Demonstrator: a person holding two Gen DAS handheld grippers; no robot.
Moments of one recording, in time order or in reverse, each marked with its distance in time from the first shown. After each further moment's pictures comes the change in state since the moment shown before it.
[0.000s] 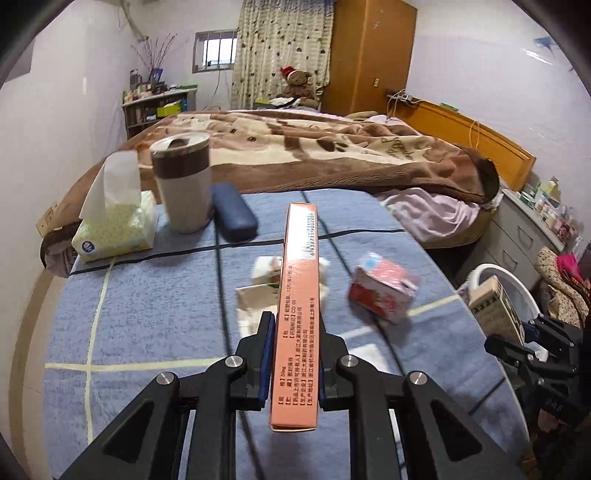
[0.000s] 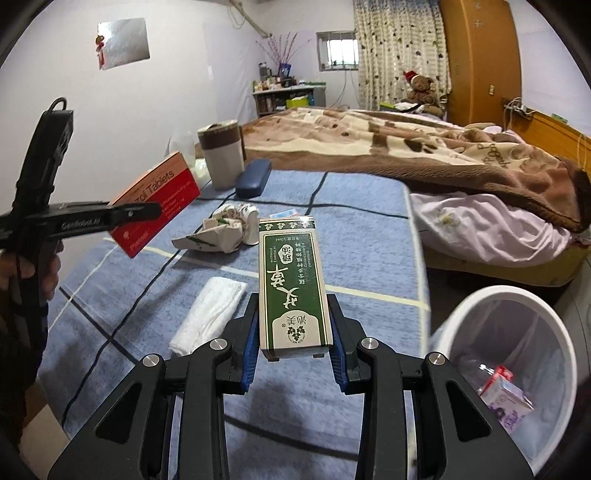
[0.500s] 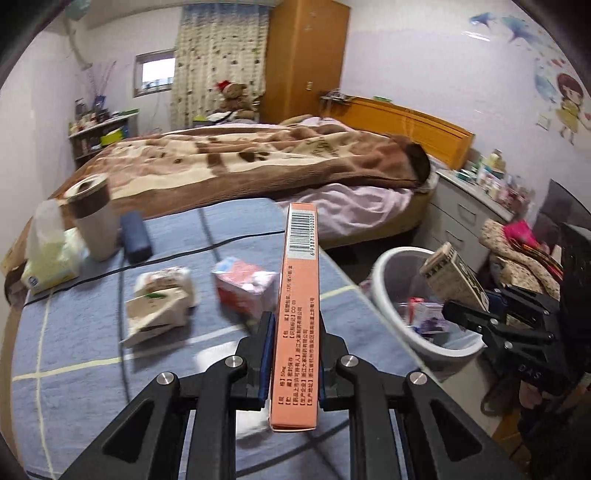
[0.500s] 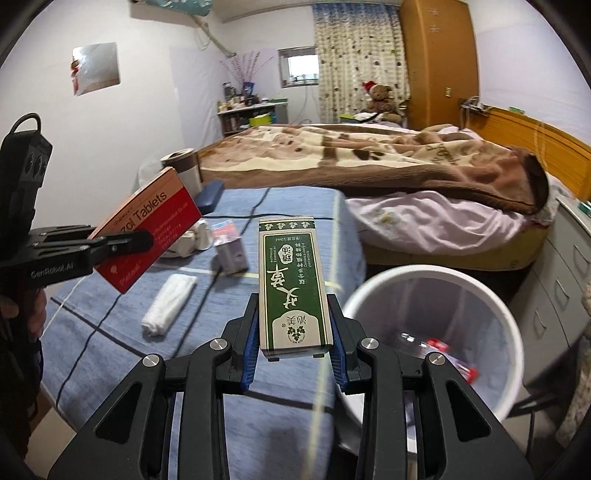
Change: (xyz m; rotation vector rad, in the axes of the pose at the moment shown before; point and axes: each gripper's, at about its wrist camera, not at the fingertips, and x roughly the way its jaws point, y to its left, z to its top) left arm -0.024 -0.121 -0.012 0.144 -0.031 -0.167; right arm -0.056 -0.051 -0.018 0.075 -0.060 -0.117
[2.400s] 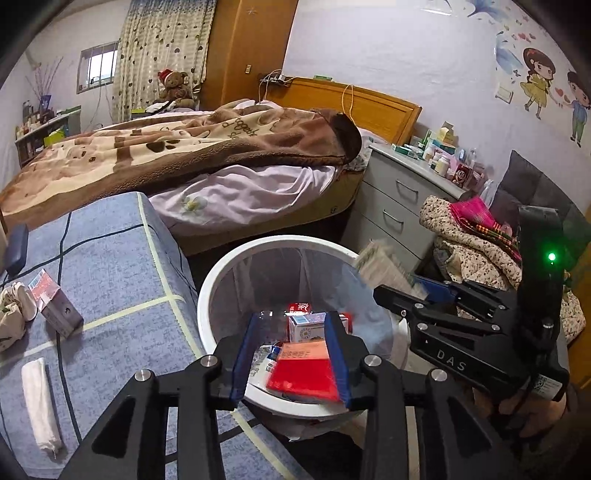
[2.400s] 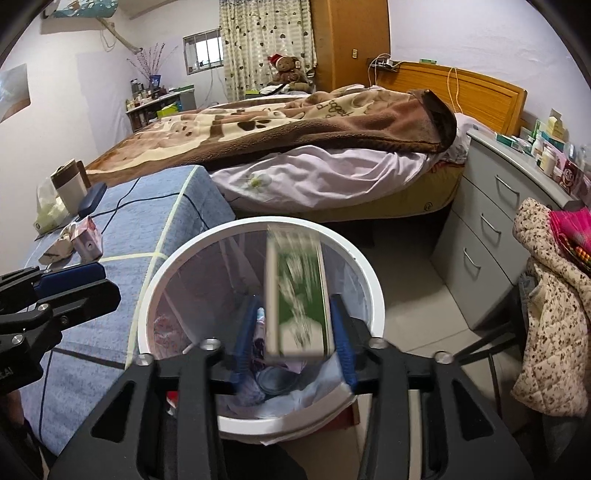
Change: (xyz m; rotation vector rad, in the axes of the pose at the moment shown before) left arm 0.084 -0.180 0.007 0.047 0.056 -0.174; right arm -0.012 -0.119 -0.030 0.177 0.091 -0.259
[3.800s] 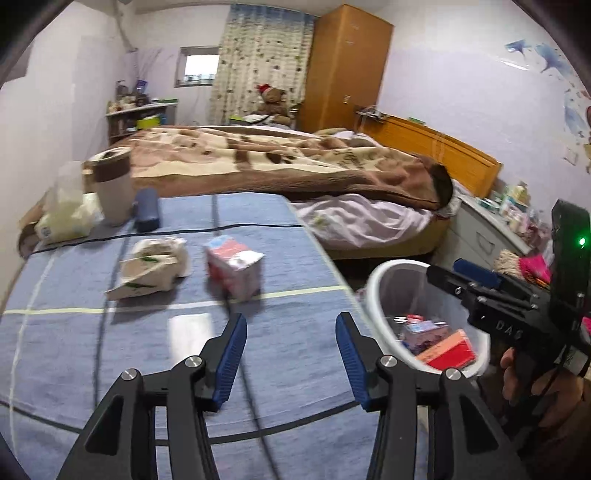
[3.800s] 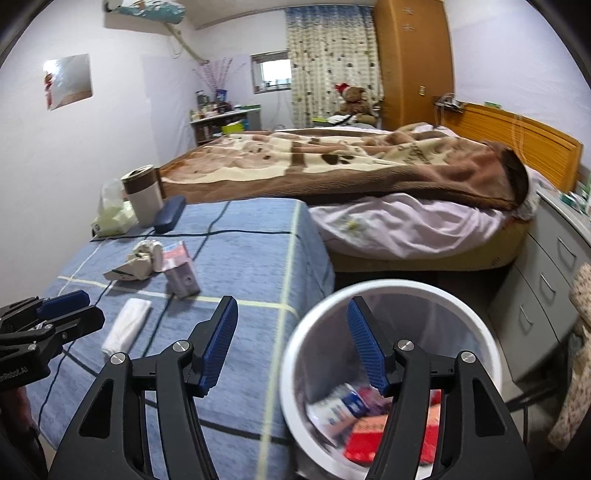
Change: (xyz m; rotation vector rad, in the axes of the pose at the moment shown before) left arm -0.110 0.134 -0.050 -0.217 -0.120 0.284; right arm 0.003 0.106 0.031 -0.142 -0.112 0.203
